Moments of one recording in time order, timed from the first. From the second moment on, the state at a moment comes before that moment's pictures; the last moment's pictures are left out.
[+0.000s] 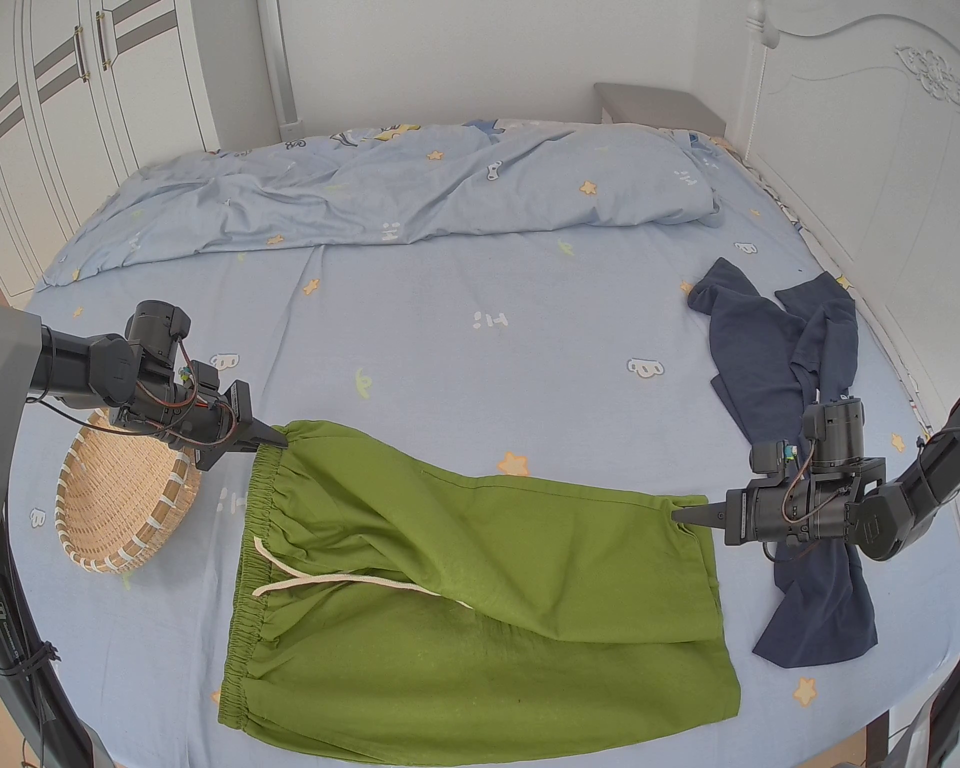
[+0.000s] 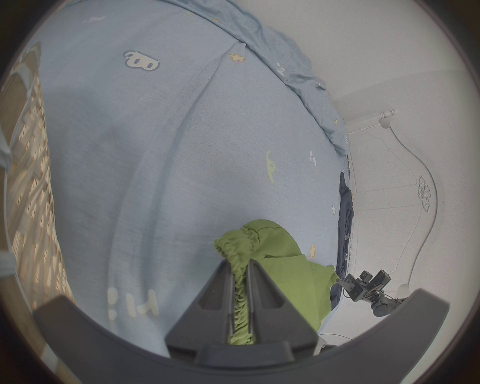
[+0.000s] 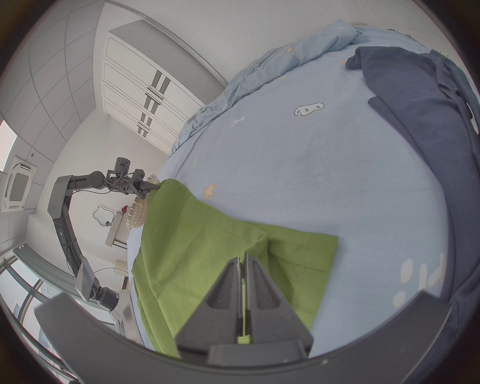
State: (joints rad) left arm 0.07 2.09 -1.47 0.27 -0.61 -0.35; right arm 0.17 1.95 -0.69 -0.60 0.63 0.14
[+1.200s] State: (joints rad) left arm 0.08 2.06 -1.52 0.20 -0.60 -0.36; right arm 0.15 1.85 -1.35 -0.09 0.62 0.13
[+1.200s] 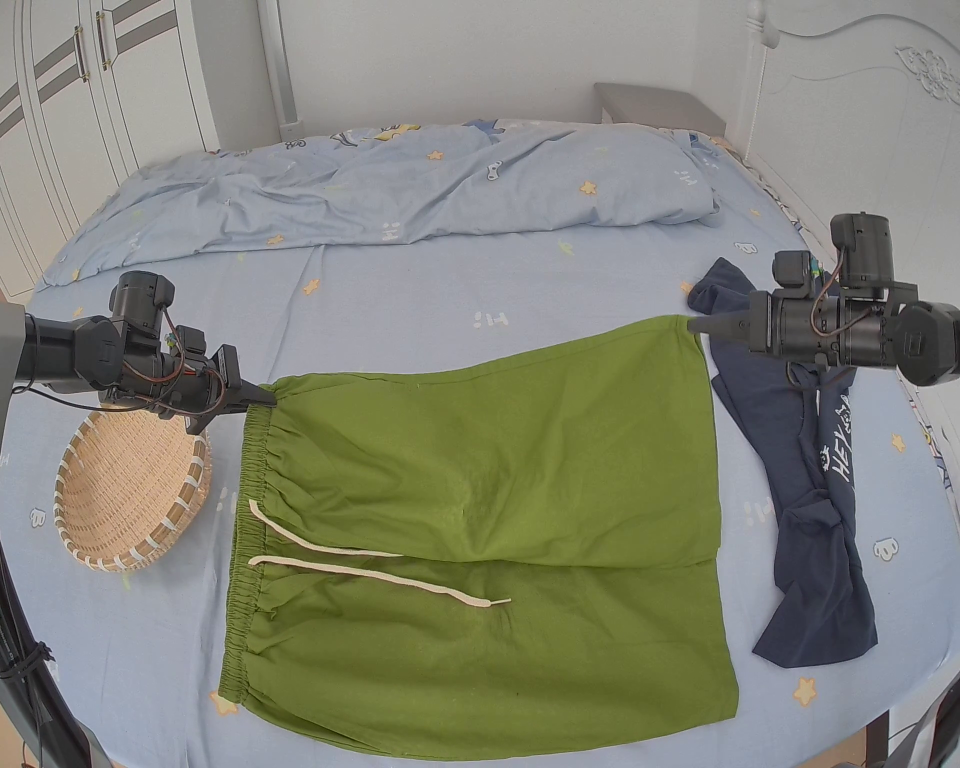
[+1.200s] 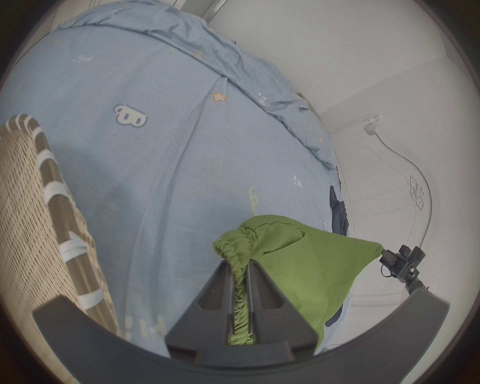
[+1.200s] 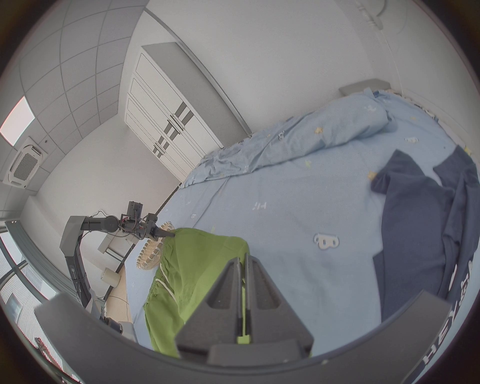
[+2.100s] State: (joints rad) left arm 0.11 2.08 -1.57 0.01 -0.59 -0.35; right arm 0.15 2.14 -1.81 0.00 0.62 0.13
